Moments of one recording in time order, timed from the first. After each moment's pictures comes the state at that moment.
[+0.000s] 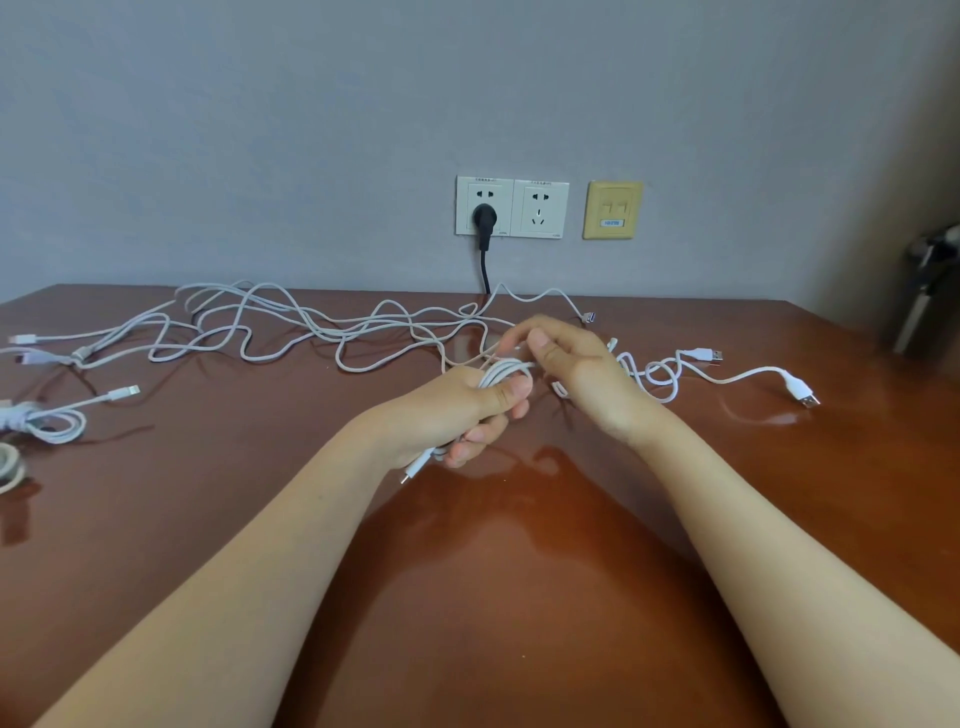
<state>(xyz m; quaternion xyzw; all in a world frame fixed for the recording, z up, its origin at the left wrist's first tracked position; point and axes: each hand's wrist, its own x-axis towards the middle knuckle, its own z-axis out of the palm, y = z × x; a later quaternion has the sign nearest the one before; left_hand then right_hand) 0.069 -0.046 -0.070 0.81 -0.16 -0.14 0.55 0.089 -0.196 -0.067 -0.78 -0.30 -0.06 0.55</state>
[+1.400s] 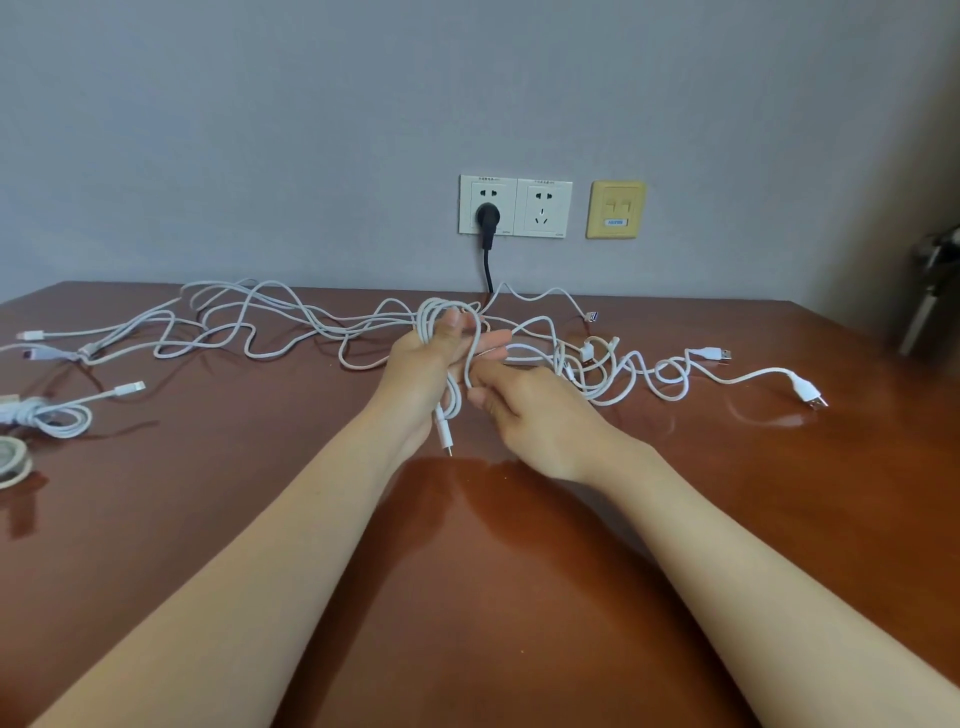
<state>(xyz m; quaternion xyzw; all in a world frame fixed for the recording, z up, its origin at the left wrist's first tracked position) 0.078 -0.046 -0.073 0.57 -0.07 0.04 0.82 0.070 -0.171 -0.076 -0.91 -0.33 -0.12 0.21</state>
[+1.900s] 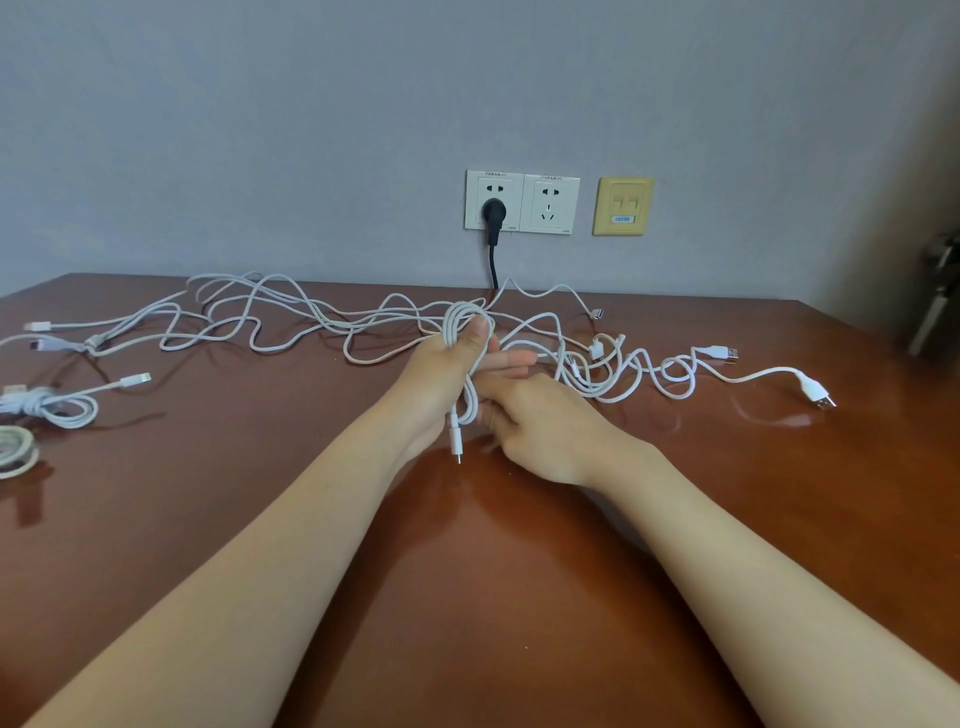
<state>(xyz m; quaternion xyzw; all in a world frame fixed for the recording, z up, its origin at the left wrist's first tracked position) 0.074 -0.048 -0.073 0.60 -0.07 -0.02 0.80 0.073 -0.170 -0.085 -0.92 -0.35 -0.10 0.17</state>
